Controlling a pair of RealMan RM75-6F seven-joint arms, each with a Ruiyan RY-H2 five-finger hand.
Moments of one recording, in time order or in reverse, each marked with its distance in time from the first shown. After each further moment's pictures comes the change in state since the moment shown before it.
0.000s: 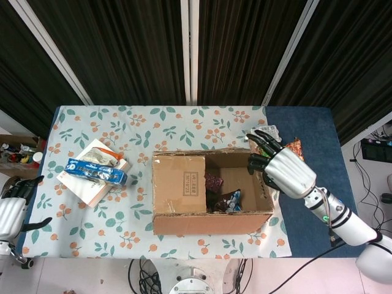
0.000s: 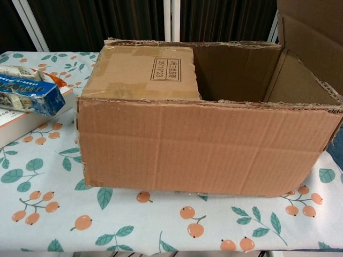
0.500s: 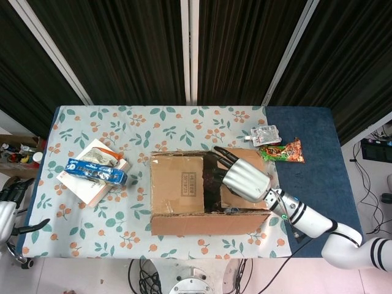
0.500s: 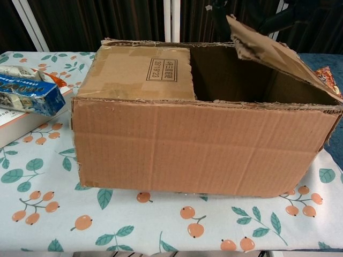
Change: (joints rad) left arm 0.032 0.003 0.008 0.053 0.002 0.038 -0.022; right arm 0.153 -0.172 0.013 -0.004 0.043 -0.242 -0.196
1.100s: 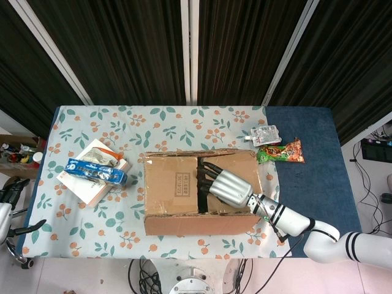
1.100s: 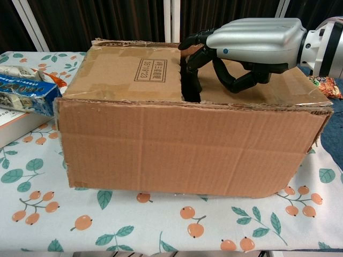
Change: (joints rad) left arm 0.015 -0.006 0.002 0.031 -0.002 0.019 -0.024; right arm 0.056 -0.182 -0.029 0.120 0.036 -0.161 -0.017
